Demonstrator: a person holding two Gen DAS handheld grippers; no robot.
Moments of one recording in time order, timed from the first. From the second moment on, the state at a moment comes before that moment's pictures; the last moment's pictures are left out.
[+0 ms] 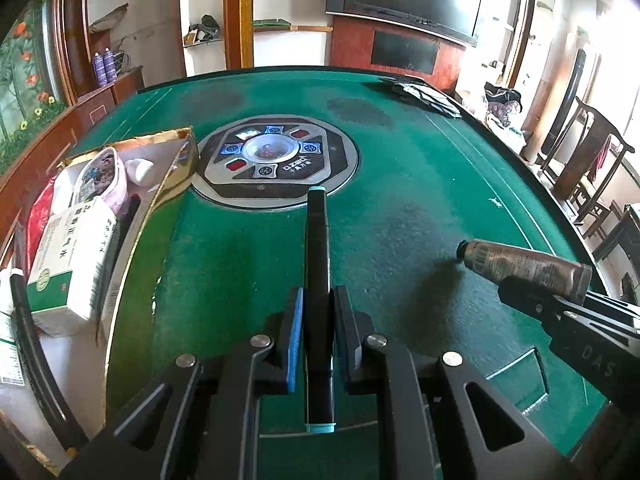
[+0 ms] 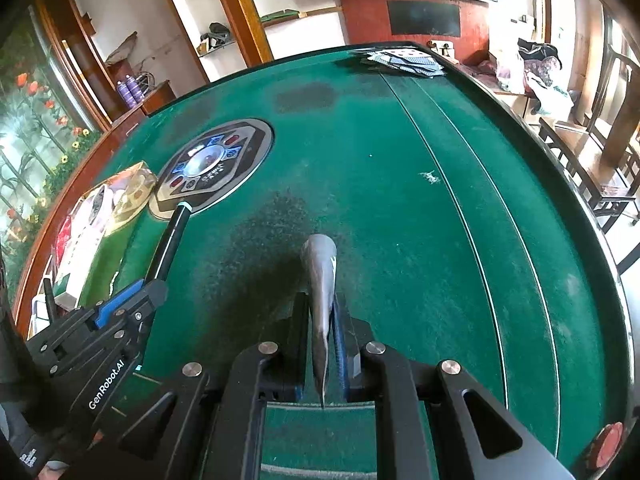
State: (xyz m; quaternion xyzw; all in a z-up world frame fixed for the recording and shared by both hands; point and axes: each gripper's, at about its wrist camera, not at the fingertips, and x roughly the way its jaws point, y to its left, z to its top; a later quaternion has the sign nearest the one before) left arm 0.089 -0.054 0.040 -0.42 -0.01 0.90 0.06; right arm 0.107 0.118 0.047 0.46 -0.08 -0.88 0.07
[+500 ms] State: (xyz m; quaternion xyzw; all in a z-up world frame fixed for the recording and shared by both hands) left arm 0.128 -0.073 0.074 -0.38 -0.03 0.92 0.06; right arm 0.140 0.106 0.082 0.42 -0.07 -0.90 0.09
